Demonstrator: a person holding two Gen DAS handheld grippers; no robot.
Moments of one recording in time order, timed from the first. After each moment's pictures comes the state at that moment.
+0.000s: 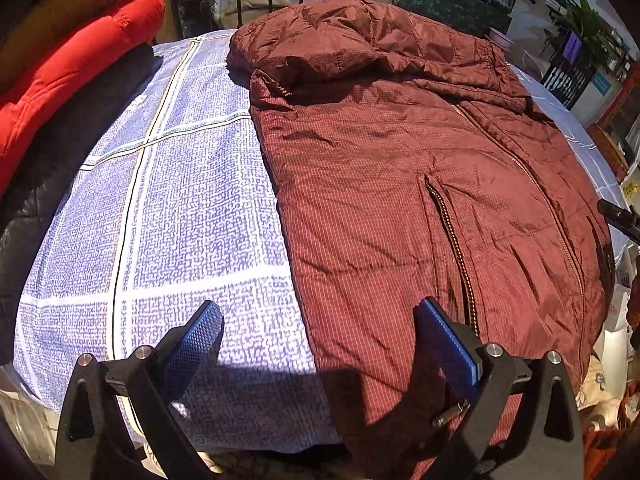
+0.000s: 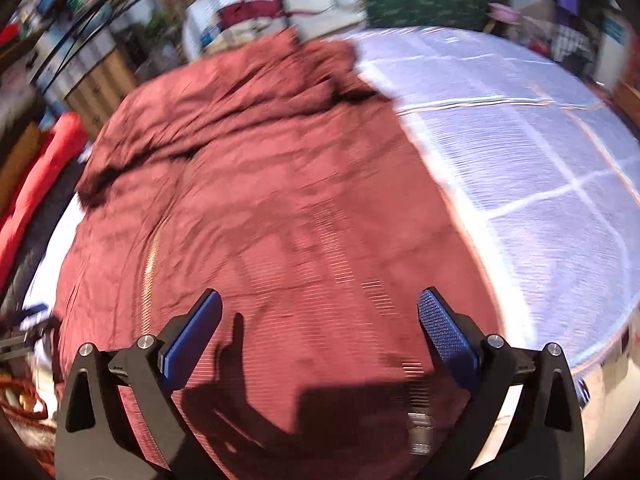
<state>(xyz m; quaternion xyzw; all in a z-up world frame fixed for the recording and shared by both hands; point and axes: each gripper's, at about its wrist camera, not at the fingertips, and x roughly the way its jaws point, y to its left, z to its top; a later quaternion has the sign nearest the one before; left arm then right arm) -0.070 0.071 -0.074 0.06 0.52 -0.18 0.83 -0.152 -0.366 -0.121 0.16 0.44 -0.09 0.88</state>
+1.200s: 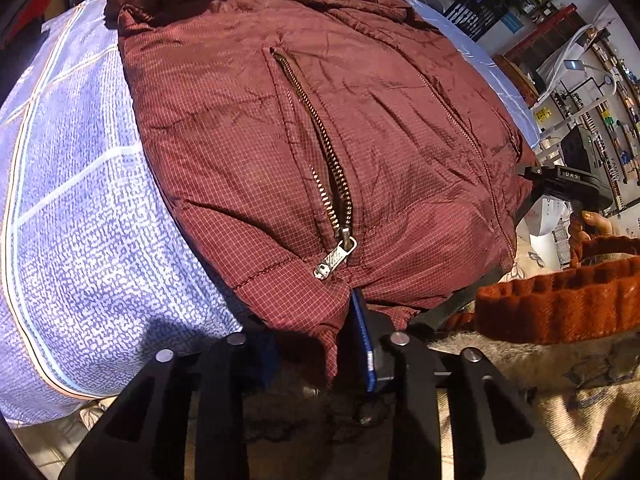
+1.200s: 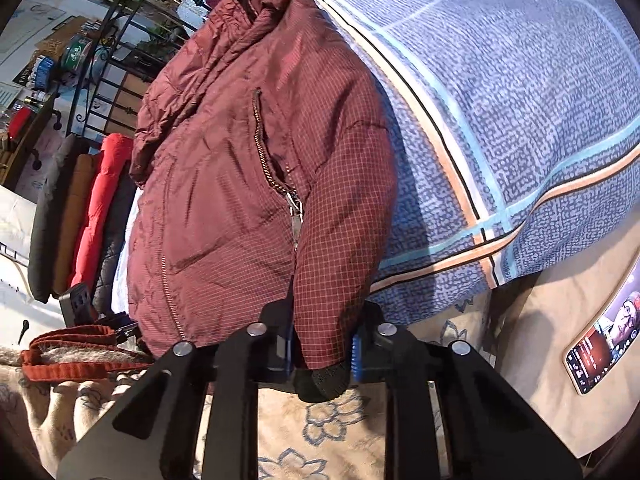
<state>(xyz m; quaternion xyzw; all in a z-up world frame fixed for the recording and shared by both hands) -0.129 0.046 -0.096 0.07 0.59 -0.36 0.72 -0.245 -0.419 -0.173 0.36 0.50 0.05 0.79</state>
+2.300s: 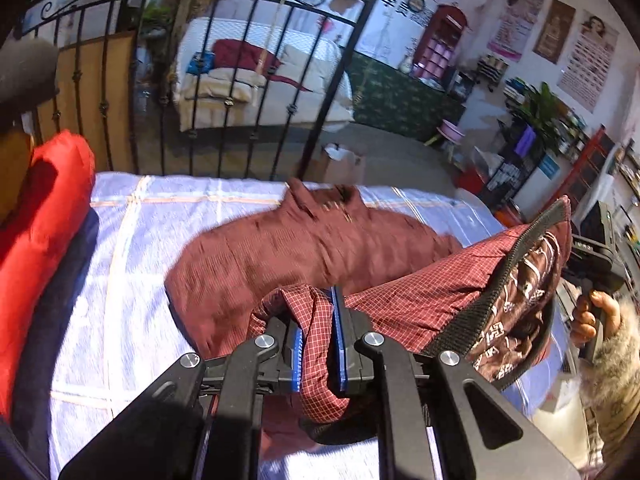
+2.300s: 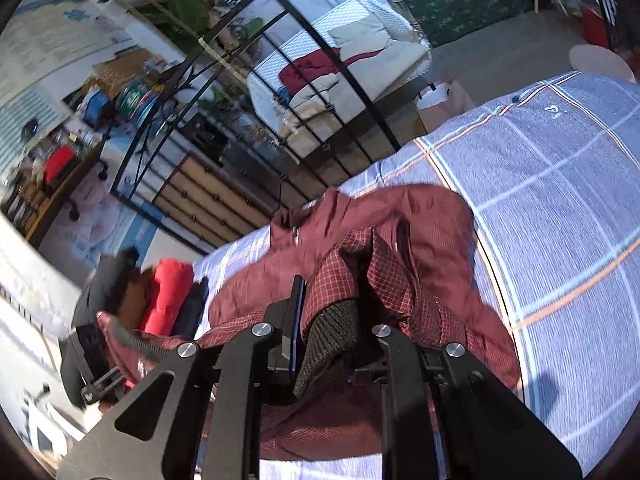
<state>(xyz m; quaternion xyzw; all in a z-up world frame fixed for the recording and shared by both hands) 0.141 0.025 0.043 -0.06 0.40 -0.26 0.88 0.049 -0.444 0.011 0.33 0.35 0.09 0.87</state>
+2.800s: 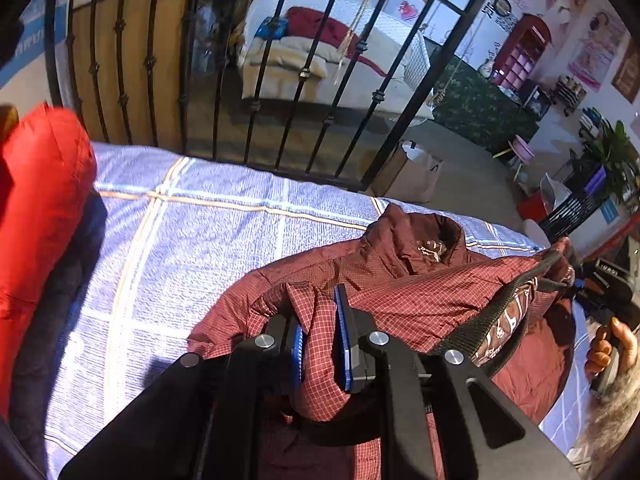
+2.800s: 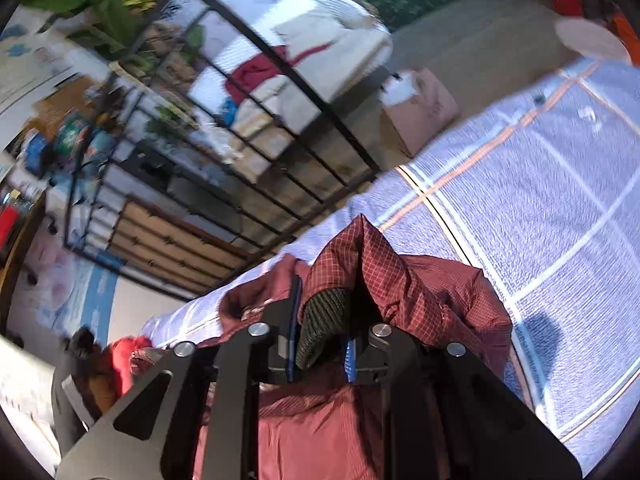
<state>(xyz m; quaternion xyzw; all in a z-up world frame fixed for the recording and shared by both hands) 0.261 0.028 -0.027 -0.10 0.47 -0.15 0.86 0.220 -0.470 -0.047 0.38 0.38 0.00 0.84</state>
